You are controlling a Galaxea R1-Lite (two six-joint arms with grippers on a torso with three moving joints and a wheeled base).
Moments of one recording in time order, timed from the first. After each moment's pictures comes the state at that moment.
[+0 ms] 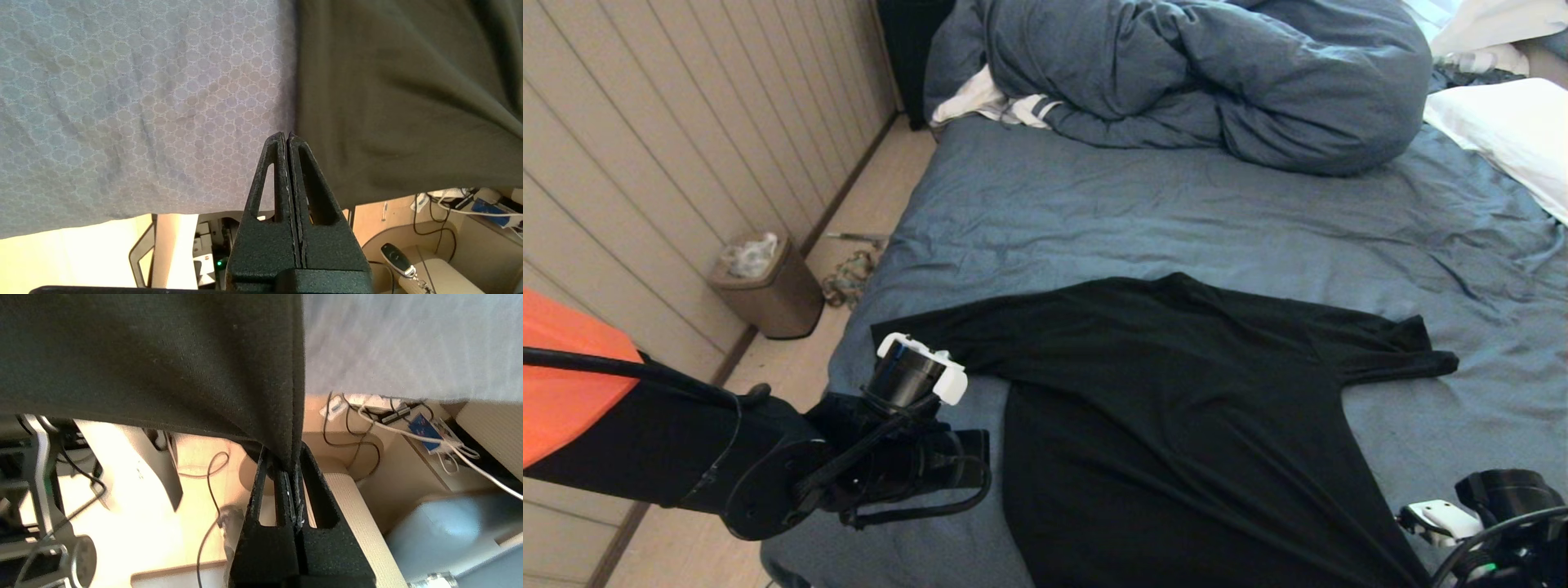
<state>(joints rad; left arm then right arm) -0.70 1.87 -0.83 -0.25 0.09 -0.55 -0.31 1.89 -0.22 -0.37 -0.15 -0.31</state>
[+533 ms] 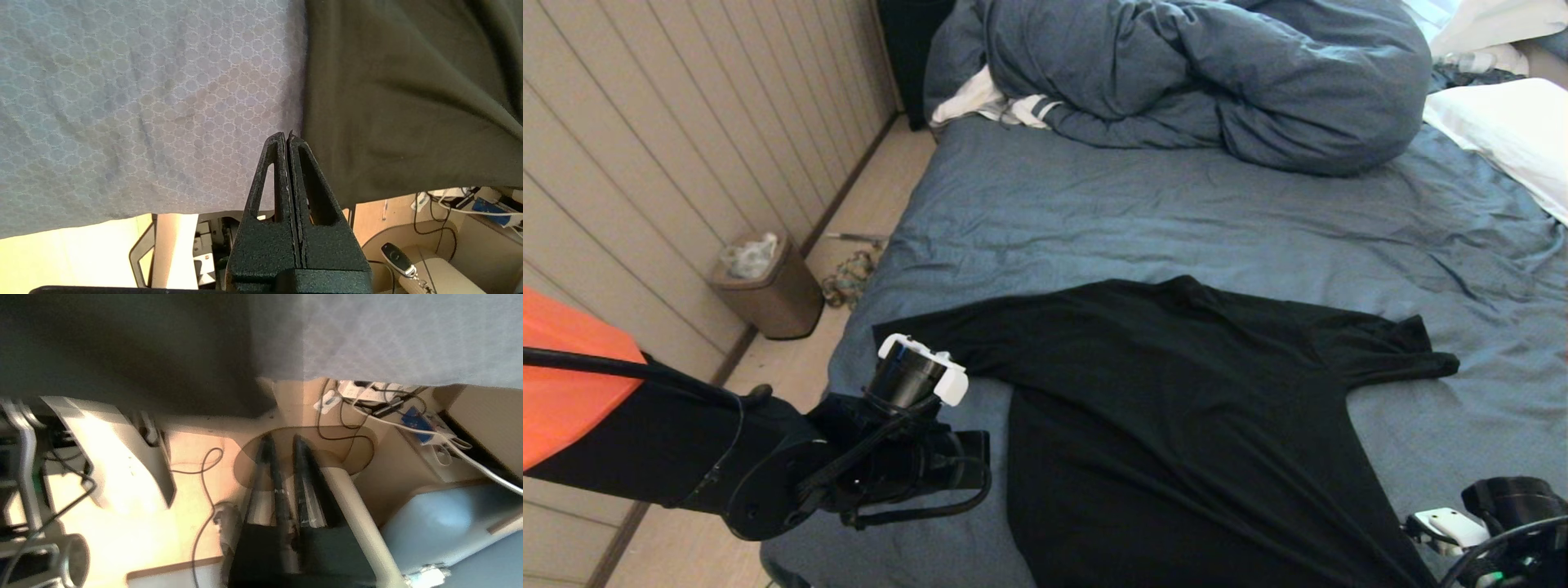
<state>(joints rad) -0.70 1.87 -0.83 -0.25 0.09 -0.55 -0.32 1.89 -0.18 -0.40 -0.18 -0.32</state>
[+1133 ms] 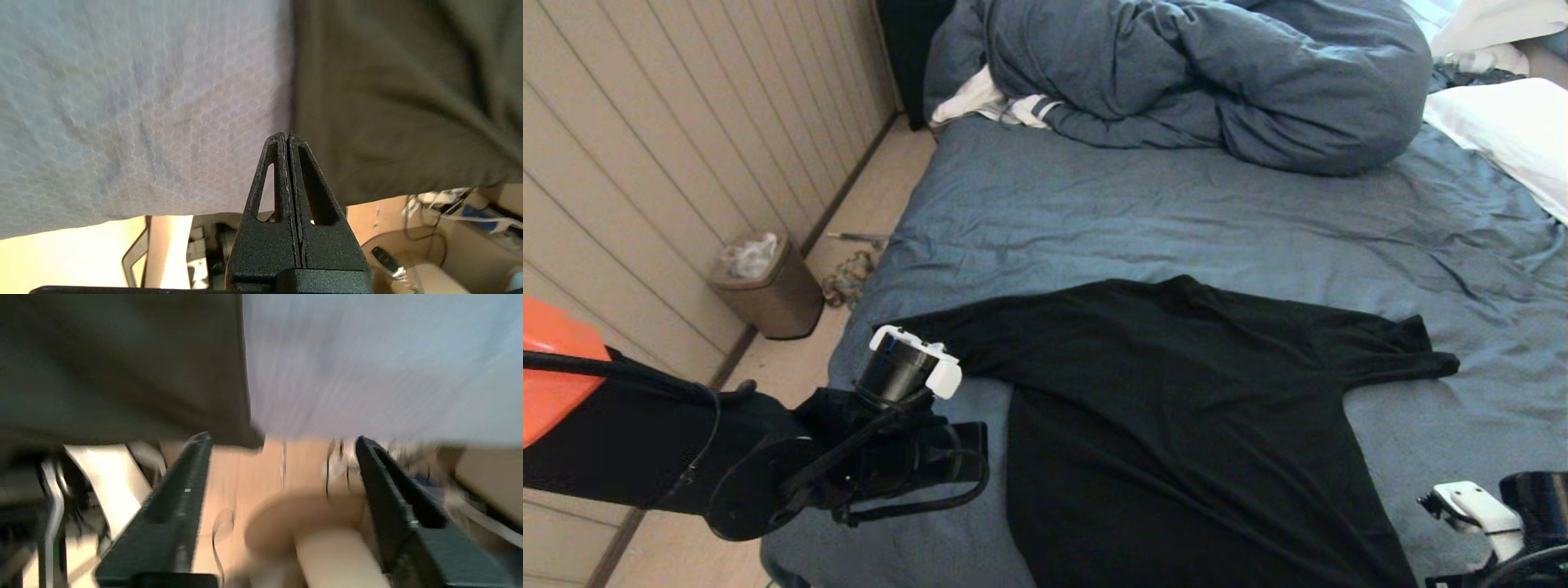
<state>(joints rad) -0.70 1.83 -0.83 -0.25 0.09 -0.56 -0.34 1.76 -0.11 -0.60 -0.06 -0.33</state>
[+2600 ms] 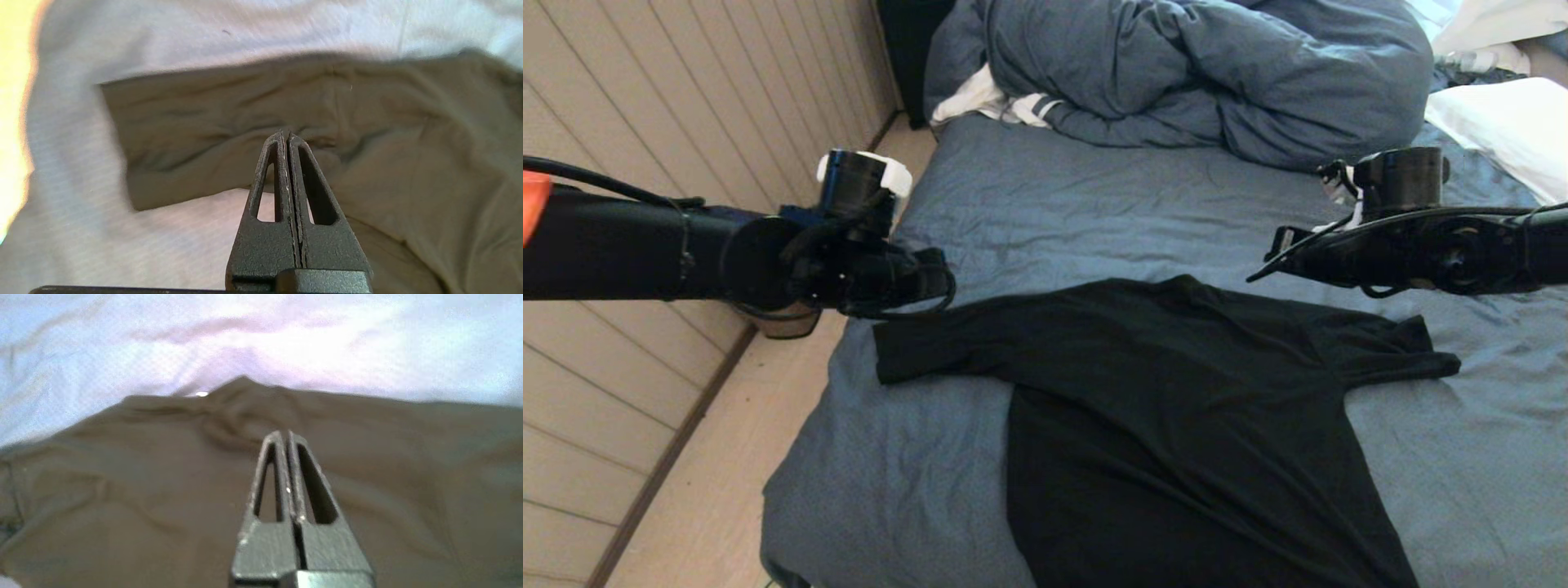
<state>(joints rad) -0.47 1.94 -1.47 0.06 0.21 -0.43 0.03 1.95 -1.46 -0.11 0.07 0.25</state>
